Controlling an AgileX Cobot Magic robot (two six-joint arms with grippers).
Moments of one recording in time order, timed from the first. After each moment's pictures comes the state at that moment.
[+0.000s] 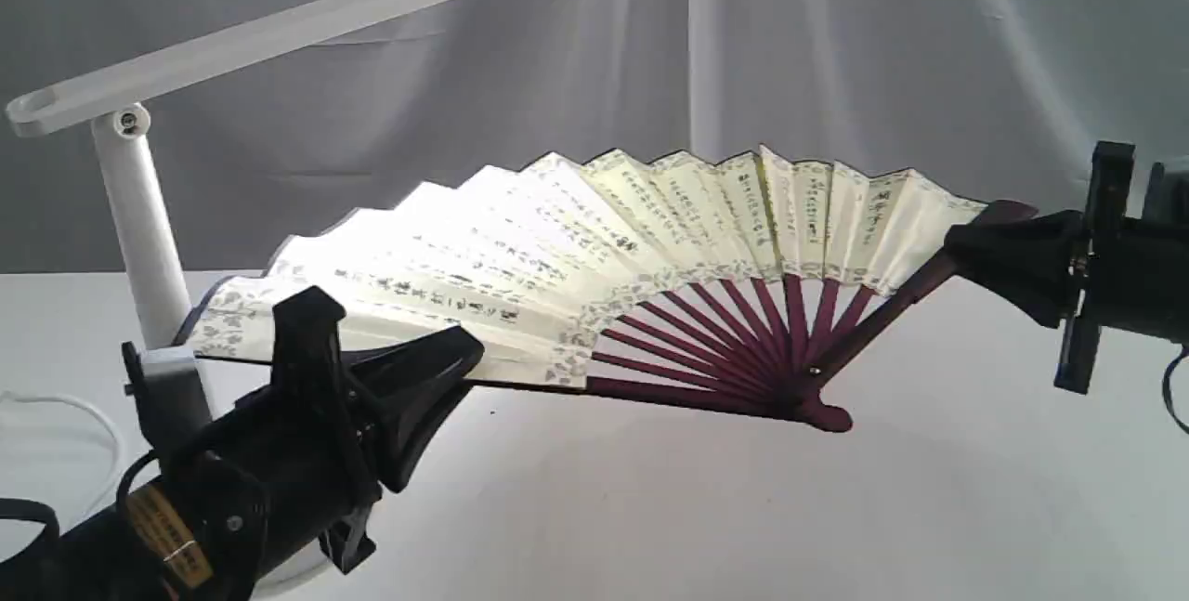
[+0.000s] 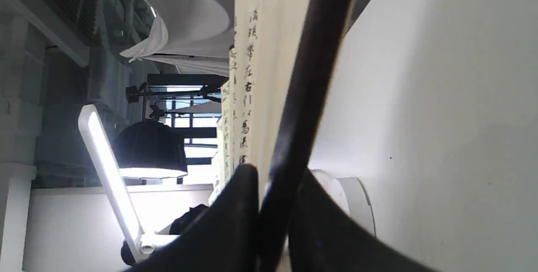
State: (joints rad) left arm -0.47 1.69 -0.50 0.29 -1.12 -1.59; right arm -0.37 2.15 -1.30 1.67 1.30 -0.82
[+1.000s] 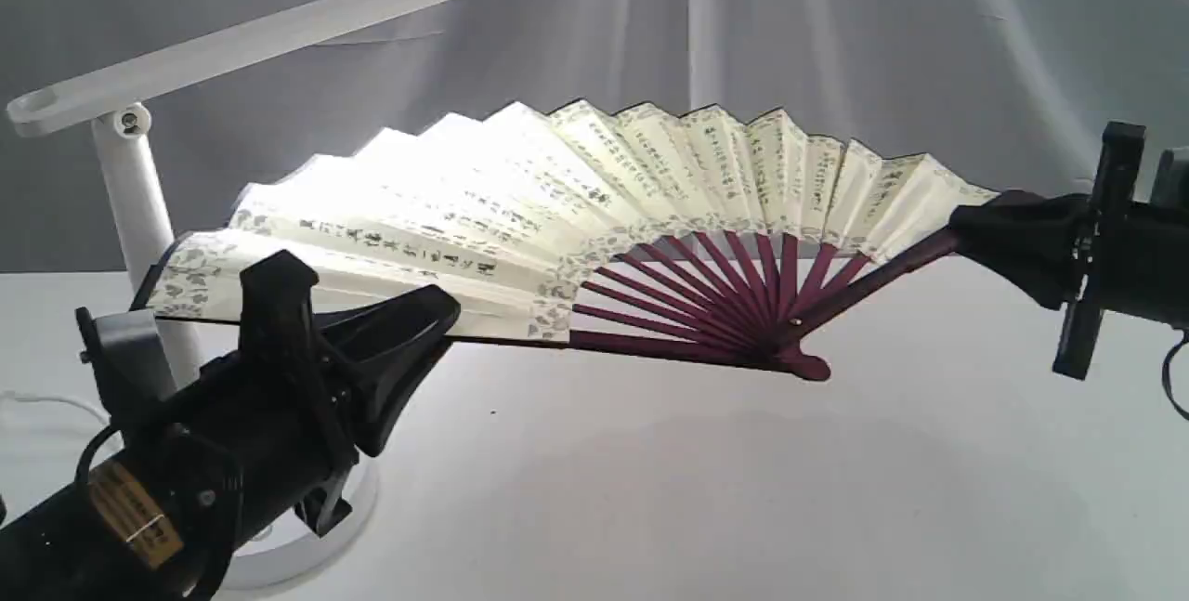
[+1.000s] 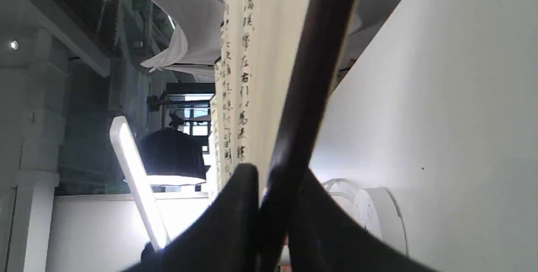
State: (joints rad) left arm -0.48 1.61 -0.50 0.20 -1.08 -1.51; right arm -0.35 2.13 -1.32 1.71 1.30 -0.78
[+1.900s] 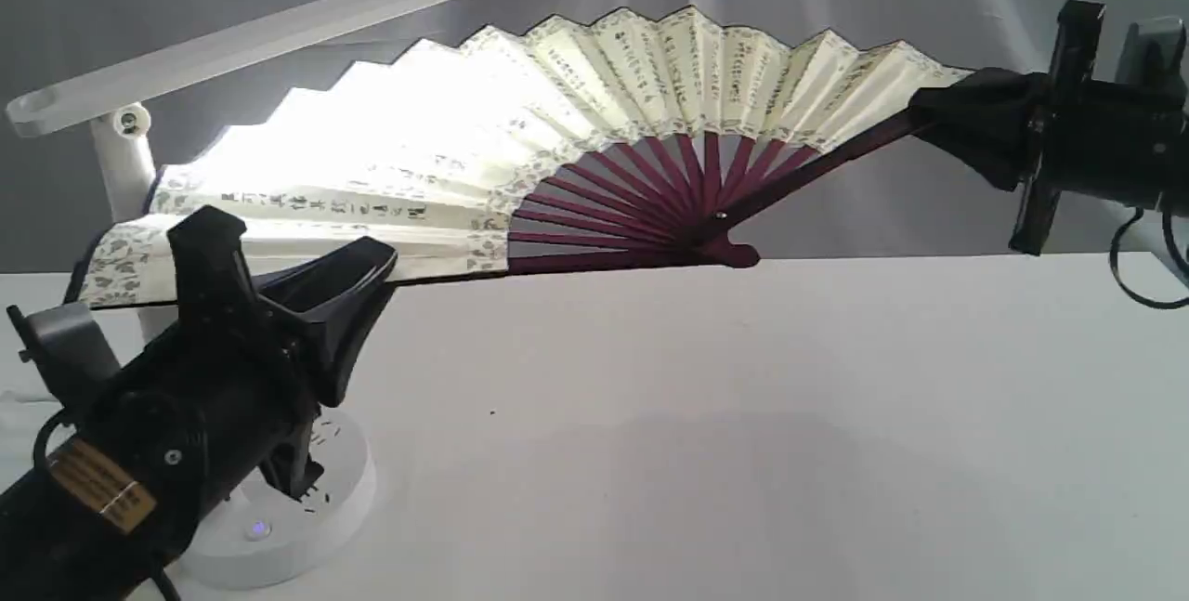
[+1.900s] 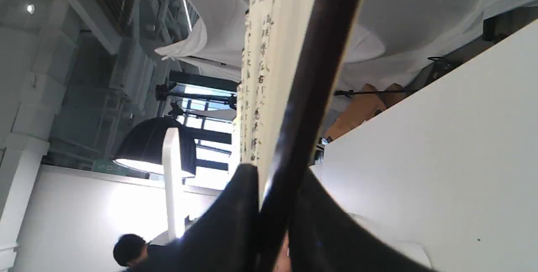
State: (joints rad) left arm -0.48 1.60 -0.50 0.03 -1.12 -1.49; right arm -0.27 2.11 -1.54 1.74 1.23 -0.73
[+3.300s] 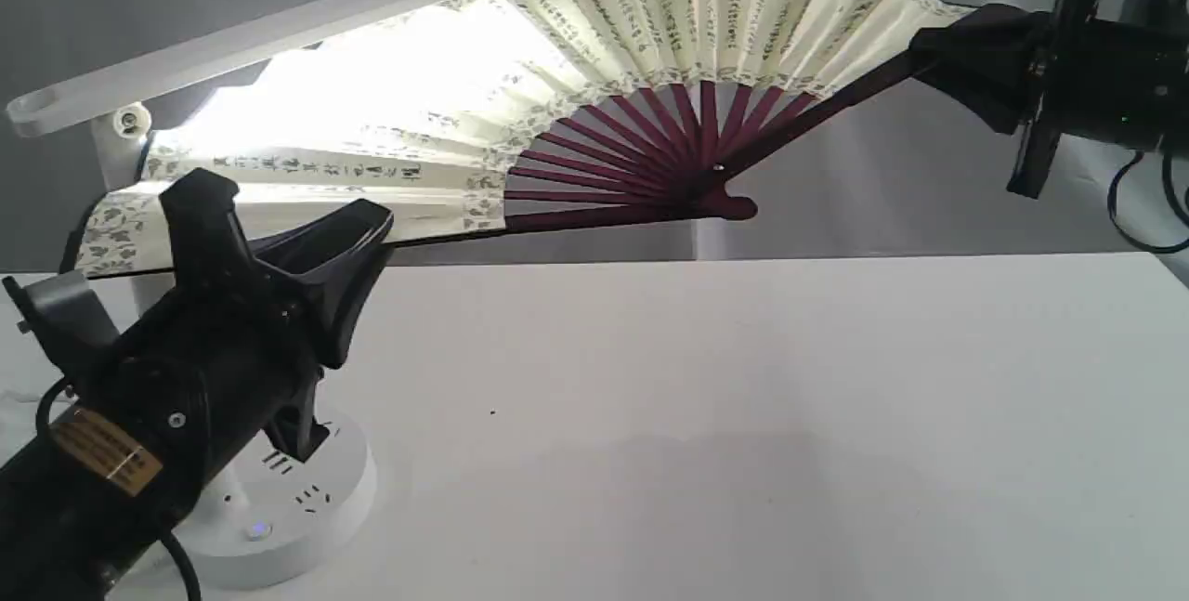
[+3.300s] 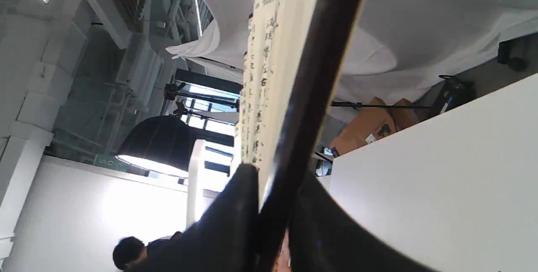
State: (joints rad) left arm -0.48 1.60 -0.54 0.01 -1.13 -1.49; right arm -0.26 2.11 -1.61 1.75 1.21 -0.70
